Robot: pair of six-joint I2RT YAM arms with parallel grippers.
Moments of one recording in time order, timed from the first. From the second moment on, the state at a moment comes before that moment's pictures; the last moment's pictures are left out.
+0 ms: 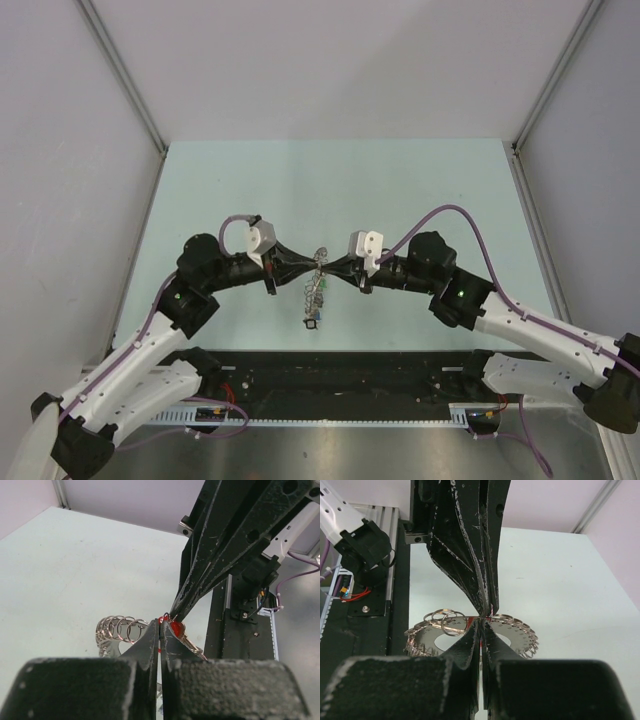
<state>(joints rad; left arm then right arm) -0.60 0.76 0.67 0.10 0.71 -0.08 0.96 1.00 0.83 0.12 -0.41 -0.25</state>
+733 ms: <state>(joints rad) -0.62 0.69 0.49 0.38 0.56 -0.37 1.00 1.01 0.85 0.10 -0.35 -0.33</state>
